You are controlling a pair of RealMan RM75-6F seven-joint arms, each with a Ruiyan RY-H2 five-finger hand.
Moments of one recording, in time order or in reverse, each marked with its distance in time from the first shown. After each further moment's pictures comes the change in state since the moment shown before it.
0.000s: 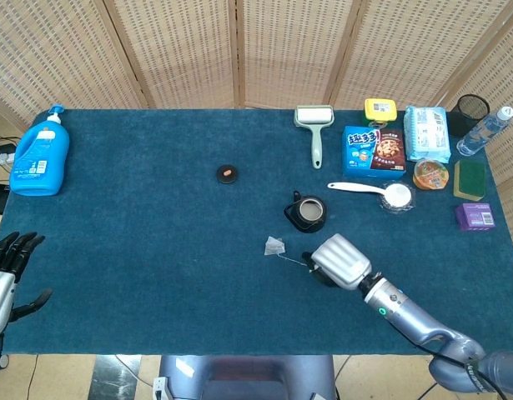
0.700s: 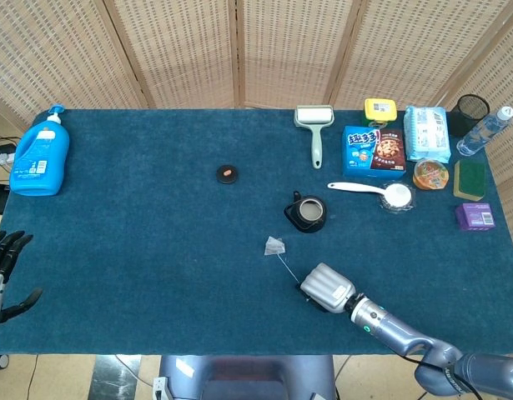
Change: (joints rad) left arm 0.018 0.035 -0.006 -0.017 -0.009 0.032 0.018; right arm -0.002 -0.208 -0.117 0.176 -0.057 -0.105 -0.088
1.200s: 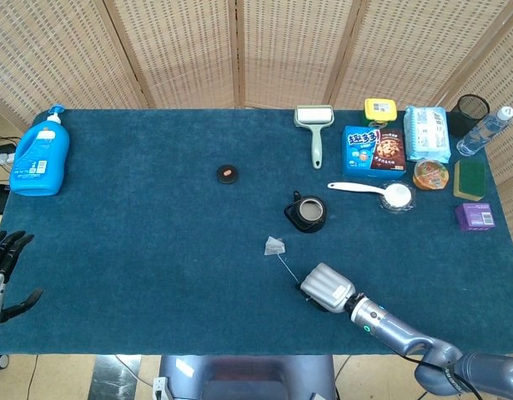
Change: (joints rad) left arm -0.001 0.000 0.000 -0.001 0.000 -0.002 0.001; right arm 0.001 -0.002 -0.002 0.005 -0.003 -0.002 0.007
